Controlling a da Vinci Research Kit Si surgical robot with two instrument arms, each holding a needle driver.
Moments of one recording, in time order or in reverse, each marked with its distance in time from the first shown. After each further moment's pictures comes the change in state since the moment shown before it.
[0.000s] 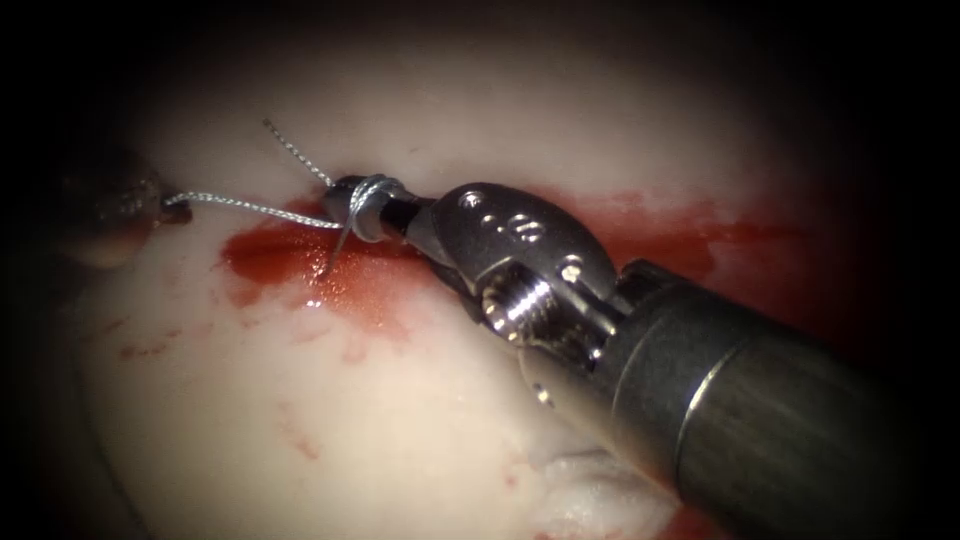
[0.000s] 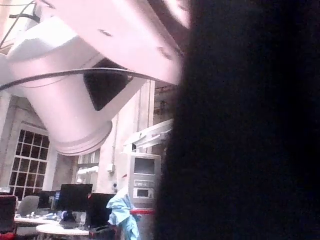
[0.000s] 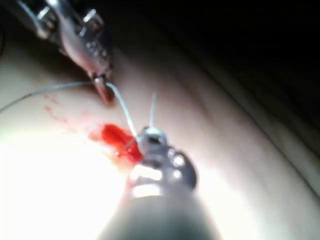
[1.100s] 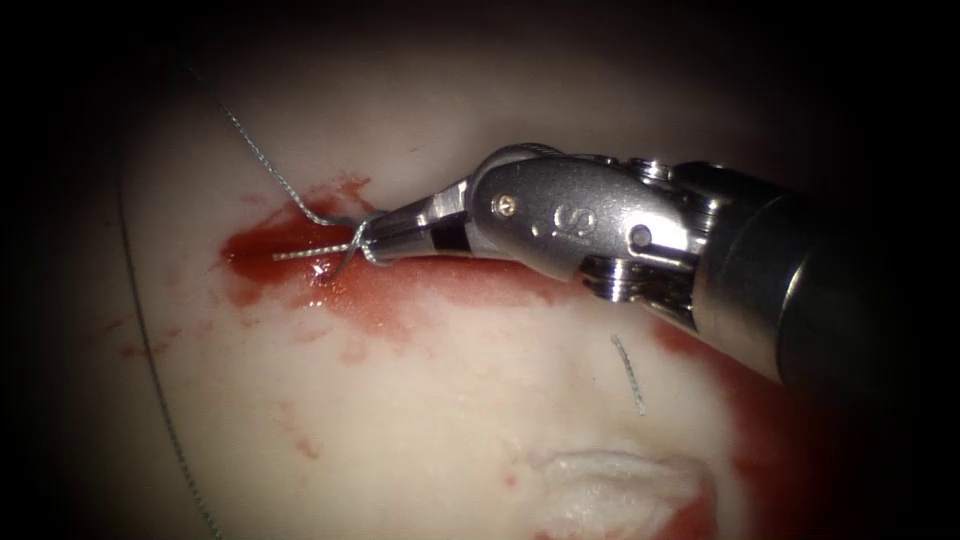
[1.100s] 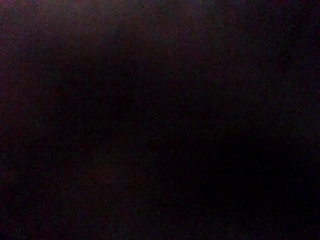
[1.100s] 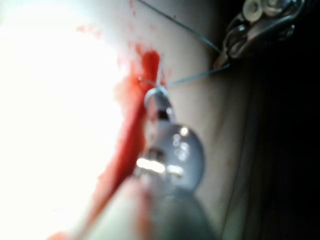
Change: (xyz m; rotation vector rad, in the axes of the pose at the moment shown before) right arm 0.001 0.001 -0.001 0.421 -0.152 -0.939; left arm 0.000 0.008 0.005 -0.233 0.164 -0.440
